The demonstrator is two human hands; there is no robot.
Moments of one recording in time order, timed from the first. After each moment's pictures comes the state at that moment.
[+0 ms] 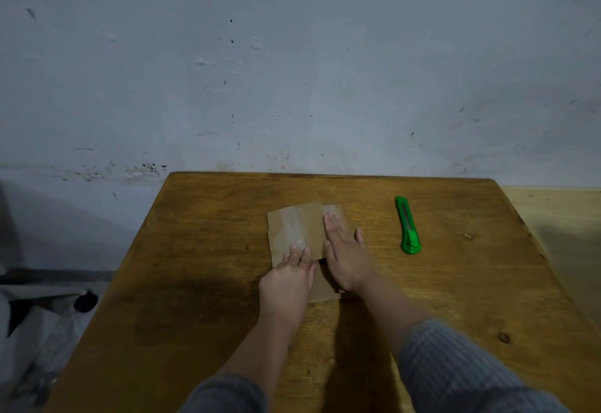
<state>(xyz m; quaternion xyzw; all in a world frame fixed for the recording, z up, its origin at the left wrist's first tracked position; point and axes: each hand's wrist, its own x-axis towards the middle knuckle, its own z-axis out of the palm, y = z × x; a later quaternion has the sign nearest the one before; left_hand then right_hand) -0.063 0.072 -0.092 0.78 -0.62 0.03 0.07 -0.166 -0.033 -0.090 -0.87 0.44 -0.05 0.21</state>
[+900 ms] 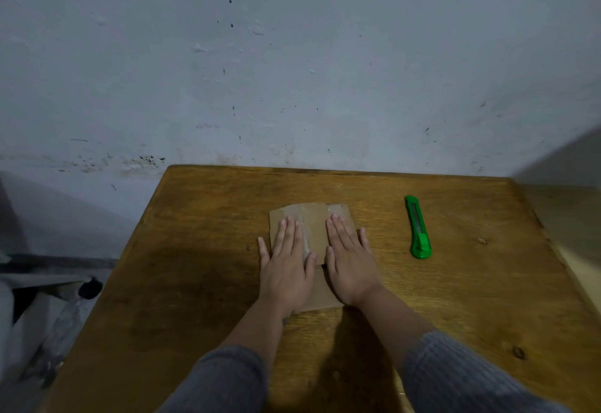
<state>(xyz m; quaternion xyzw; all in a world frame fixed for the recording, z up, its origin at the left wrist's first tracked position) -0.038 0.039 -0.104 0.80 -0.57 -0.13 0.10 -0.163 -0.033 -0.107 -0.89 0.43 -0.04 0.11</state>
